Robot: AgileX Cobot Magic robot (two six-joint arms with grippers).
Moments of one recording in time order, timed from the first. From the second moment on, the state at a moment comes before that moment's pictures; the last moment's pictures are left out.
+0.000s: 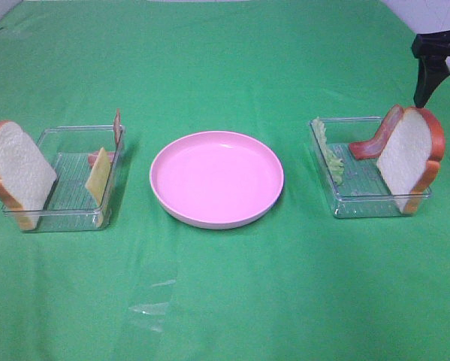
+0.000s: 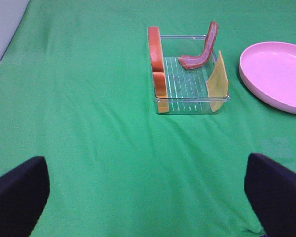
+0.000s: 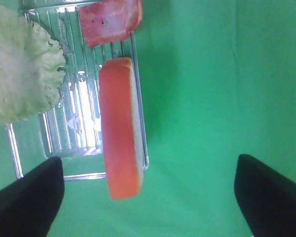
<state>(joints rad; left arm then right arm) 0.04 0.00 -0.51 -0.07 1.08 -0.01 -0.04 1.86 -1.57 -0.03 1.14 0.06</state>
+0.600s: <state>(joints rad) 0.04 0.00 -0.51 -0.07 1.08 -0.01 -0.04 1.86 -1.57 -0.06 1.17 0.08</state>
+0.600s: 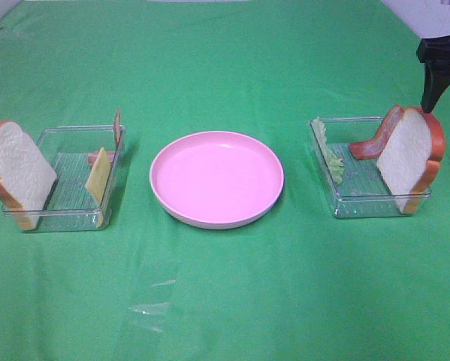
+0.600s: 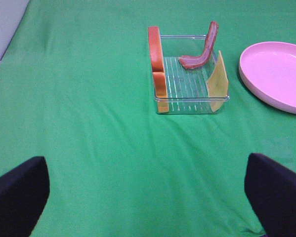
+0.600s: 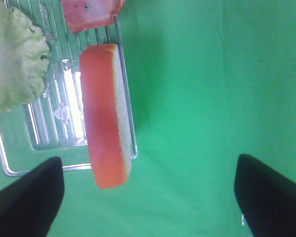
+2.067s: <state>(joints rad) 0.04 0.00 -0.51 -0.07 1.08 -0.01 -0.04 2.03 -1.57 0.09 1.12 0.04</state>
